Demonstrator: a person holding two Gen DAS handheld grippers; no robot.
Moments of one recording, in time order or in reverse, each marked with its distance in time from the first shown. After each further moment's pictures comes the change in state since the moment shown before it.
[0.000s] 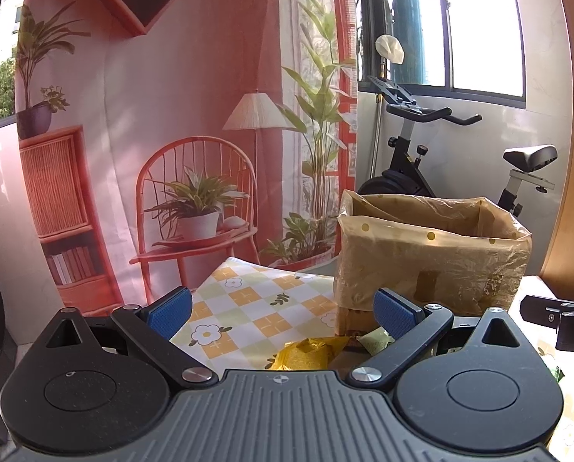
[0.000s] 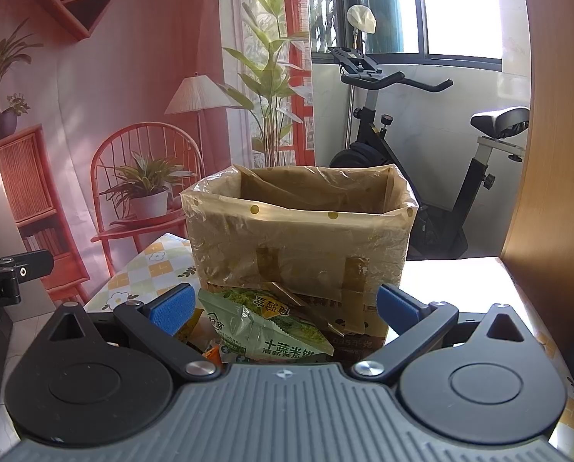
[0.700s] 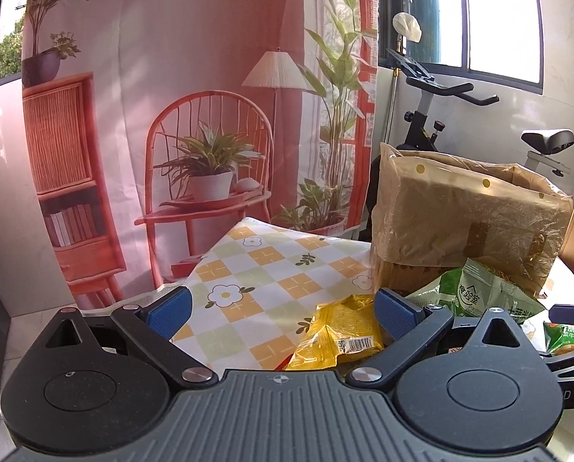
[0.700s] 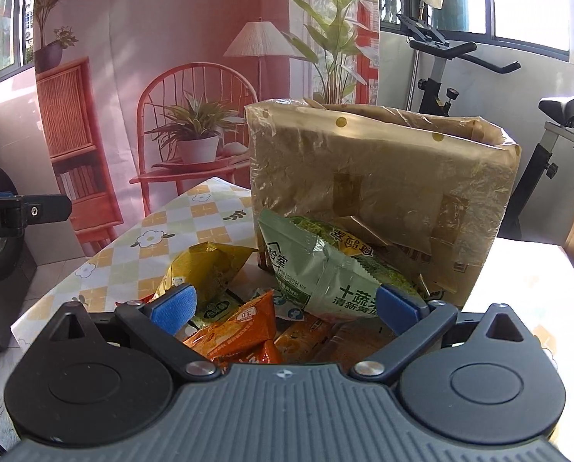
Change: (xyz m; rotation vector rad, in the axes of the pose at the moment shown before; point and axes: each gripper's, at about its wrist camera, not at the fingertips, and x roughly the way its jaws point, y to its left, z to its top) left arm 0.051 0.051 -0.050 -0.042 0.070 0.005; right arm 0.075 0.043 -0.066 -0.158 0.108 0.151
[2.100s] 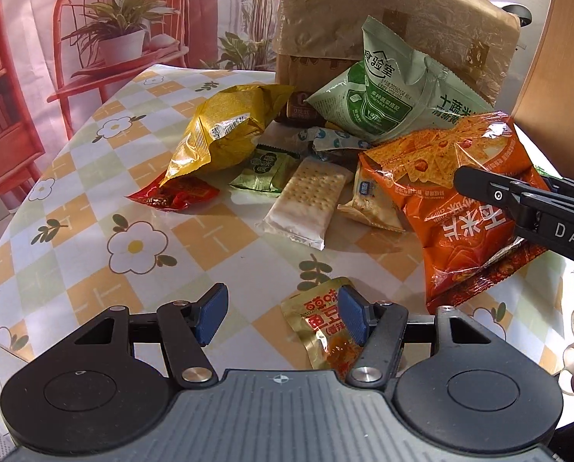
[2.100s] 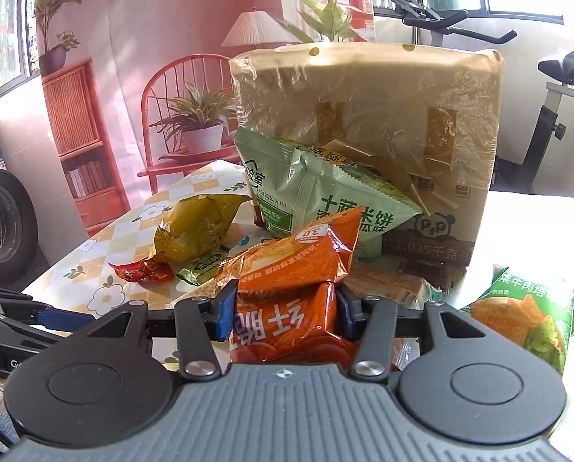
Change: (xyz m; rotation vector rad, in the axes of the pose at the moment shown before) left arm 0.040 -0.076 -0.117 0.071 0.401 -0.190; right arm -0.011 -0.040 -0.065 0.085 -0.049 0.027
